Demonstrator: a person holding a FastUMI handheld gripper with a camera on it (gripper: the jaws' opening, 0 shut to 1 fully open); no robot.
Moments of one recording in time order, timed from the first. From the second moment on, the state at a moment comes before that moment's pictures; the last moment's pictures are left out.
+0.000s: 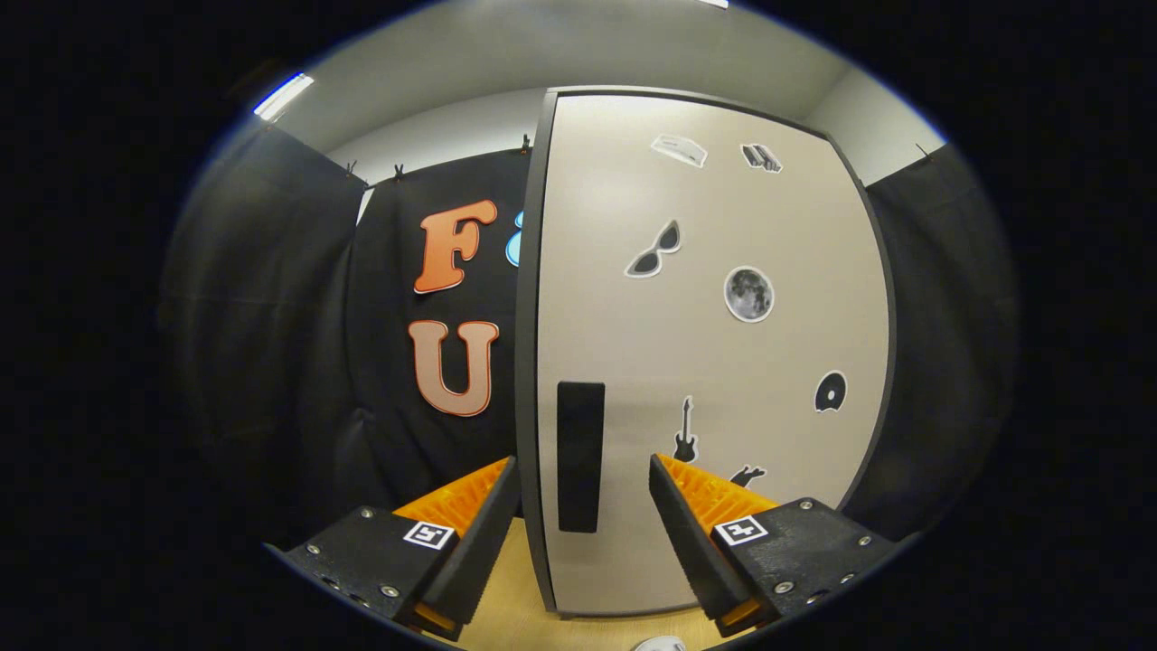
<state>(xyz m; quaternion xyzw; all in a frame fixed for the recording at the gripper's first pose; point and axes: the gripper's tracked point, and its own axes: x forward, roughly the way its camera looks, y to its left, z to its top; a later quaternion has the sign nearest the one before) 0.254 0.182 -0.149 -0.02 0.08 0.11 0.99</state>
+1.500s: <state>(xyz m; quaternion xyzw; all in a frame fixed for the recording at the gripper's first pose) 0.245 0.170 -0.163 -0.01 0.11 0.07 0.99</state>
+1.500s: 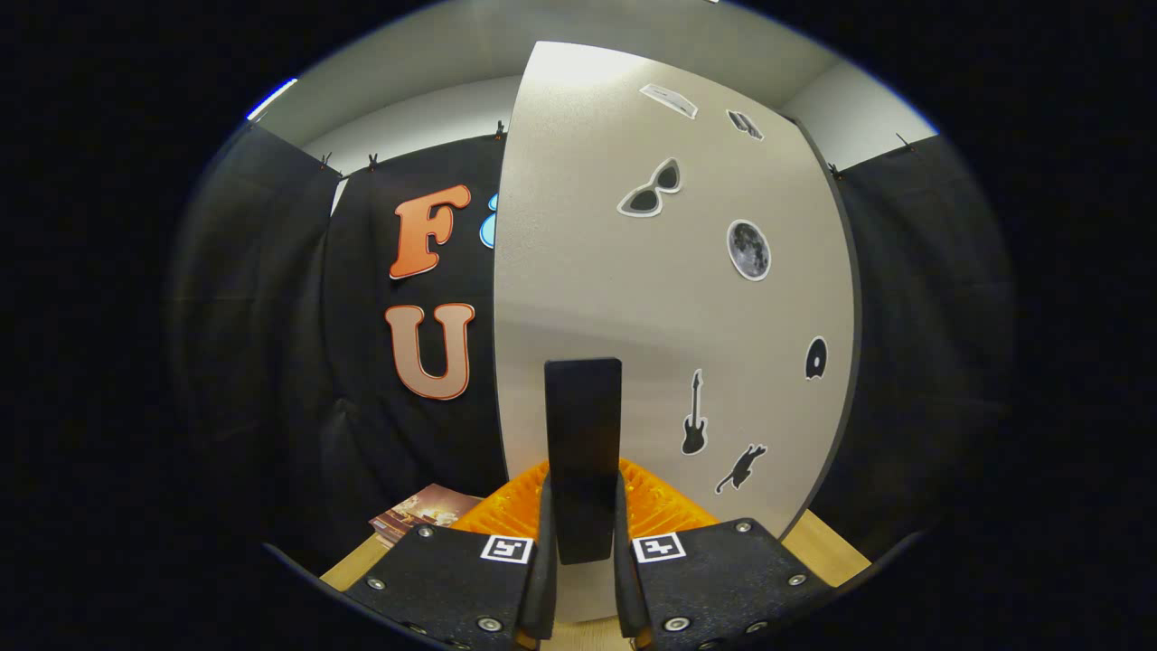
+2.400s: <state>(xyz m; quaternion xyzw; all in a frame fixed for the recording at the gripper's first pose) 0.189 0.101 -0.154 0.00 0.11 0.02 0.99</state>
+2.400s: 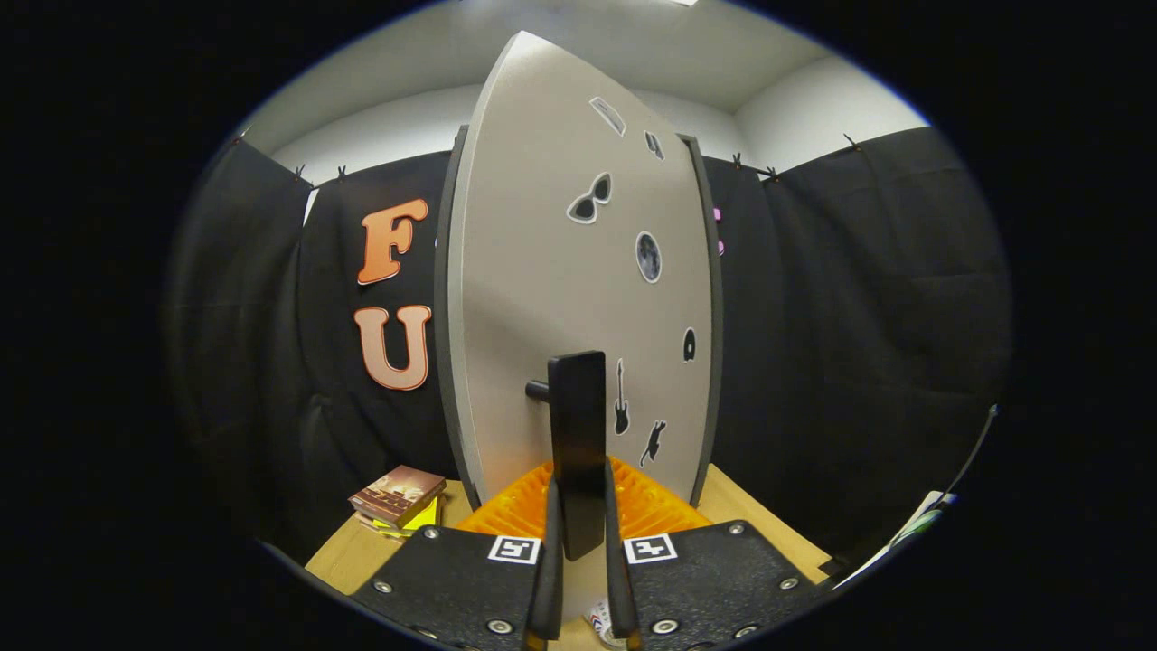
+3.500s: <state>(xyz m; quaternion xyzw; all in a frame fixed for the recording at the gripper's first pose) 0.167 -0.001 -0.152 0.00 0.10 0.04 0.99</state>
